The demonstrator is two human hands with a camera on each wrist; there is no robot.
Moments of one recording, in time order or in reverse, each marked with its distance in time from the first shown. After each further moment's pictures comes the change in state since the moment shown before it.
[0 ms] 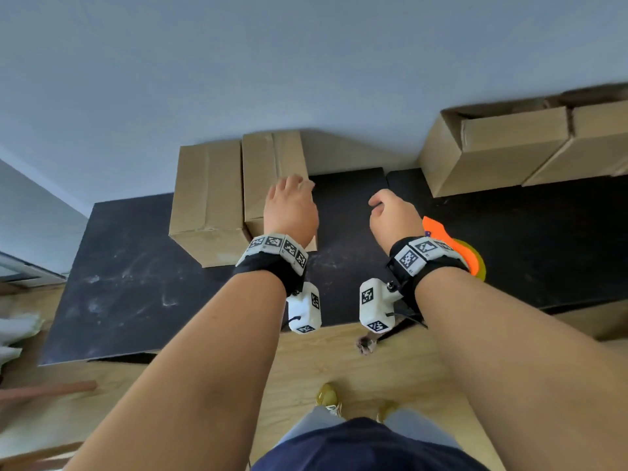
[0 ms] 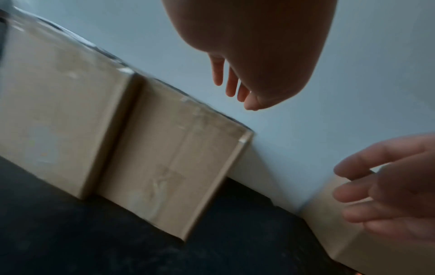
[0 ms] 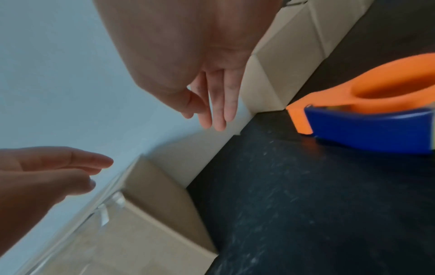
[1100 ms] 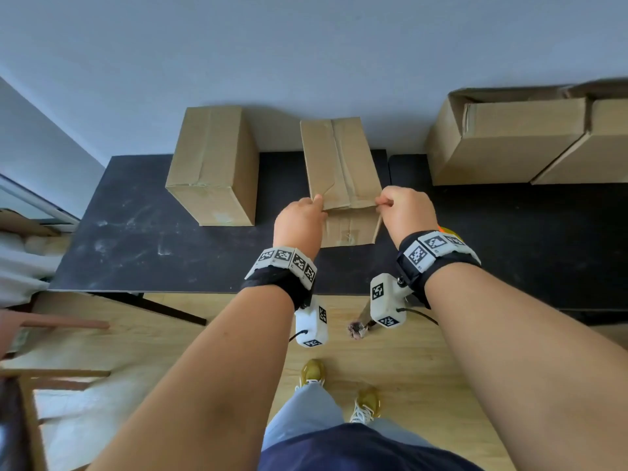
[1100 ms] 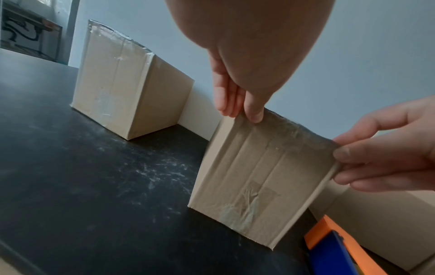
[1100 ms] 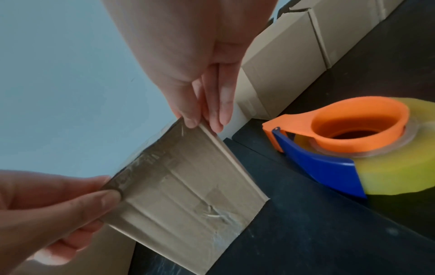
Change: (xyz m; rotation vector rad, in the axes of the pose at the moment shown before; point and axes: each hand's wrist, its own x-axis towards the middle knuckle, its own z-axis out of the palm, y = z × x) left_hand -0.063 0.063 0.026 0.065 -0.176 -0.167; right_hand -0.005 0.069 -0.026 -0.025 -0.036 -0.309
